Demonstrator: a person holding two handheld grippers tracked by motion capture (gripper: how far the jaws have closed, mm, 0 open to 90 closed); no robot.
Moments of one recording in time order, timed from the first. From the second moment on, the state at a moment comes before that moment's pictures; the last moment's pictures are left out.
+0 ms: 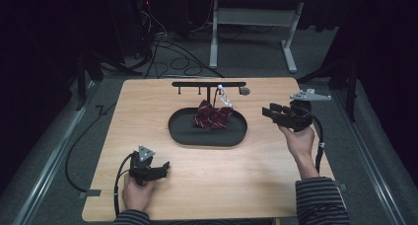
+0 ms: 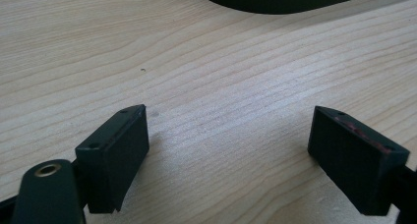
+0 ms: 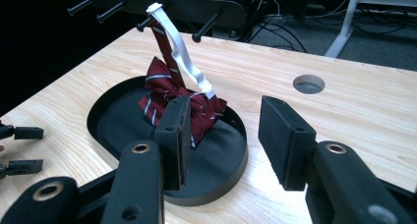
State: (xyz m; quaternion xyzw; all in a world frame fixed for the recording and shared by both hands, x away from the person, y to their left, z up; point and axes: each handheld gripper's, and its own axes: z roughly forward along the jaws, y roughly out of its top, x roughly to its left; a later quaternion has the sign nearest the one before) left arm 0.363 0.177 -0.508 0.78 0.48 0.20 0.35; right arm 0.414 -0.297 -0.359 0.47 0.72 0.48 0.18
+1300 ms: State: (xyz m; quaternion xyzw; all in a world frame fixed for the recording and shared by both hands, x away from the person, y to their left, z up) left arm 0.363 0.177 -0.508 0.78 0.48 0.20 0.35; right arm 0.380 -0.323 -0.395 0.49 0.70 0.49 0.17
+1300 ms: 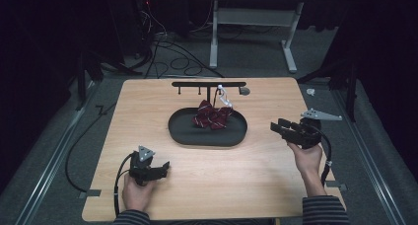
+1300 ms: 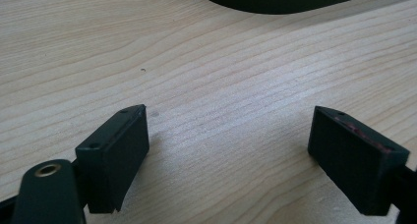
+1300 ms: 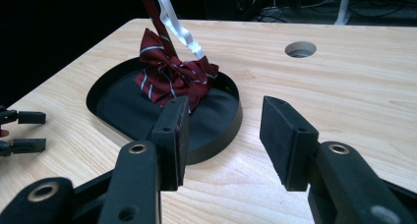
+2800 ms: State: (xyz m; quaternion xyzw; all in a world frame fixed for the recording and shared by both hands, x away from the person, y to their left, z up) left arm 0.363 0.177 -0.508 0.78 0.48 0.20 0.35; right arm 0.359 -0.328 -0.447 0.52 0.70 0.48 0.14
